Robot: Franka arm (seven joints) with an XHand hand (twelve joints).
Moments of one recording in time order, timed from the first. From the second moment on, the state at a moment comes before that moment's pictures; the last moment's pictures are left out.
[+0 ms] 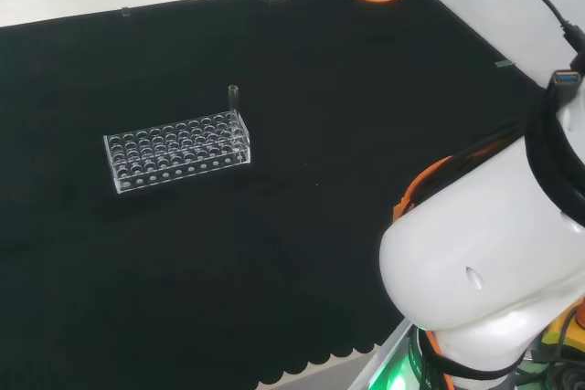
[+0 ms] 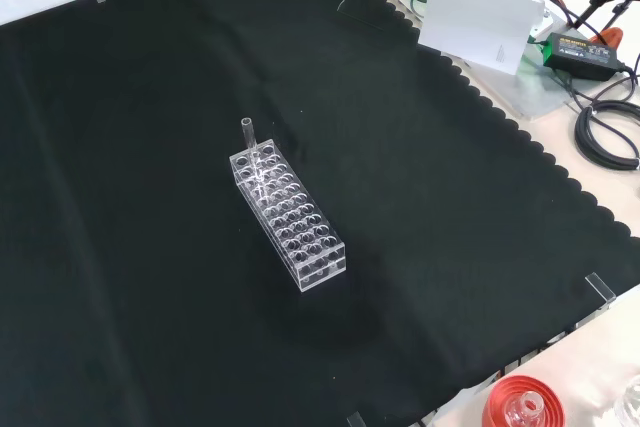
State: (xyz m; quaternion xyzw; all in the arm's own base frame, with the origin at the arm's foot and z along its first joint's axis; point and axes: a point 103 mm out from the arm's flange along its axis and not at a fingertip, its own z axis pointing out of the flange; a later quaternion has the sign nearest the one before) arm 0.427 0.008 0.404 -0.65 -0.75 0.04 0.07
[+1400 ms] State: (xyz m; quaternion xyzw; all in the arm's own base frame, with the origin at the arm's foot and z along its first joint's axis) arm 0.498 0.040 0.240 -0.60 -0.77 0.12 0.17
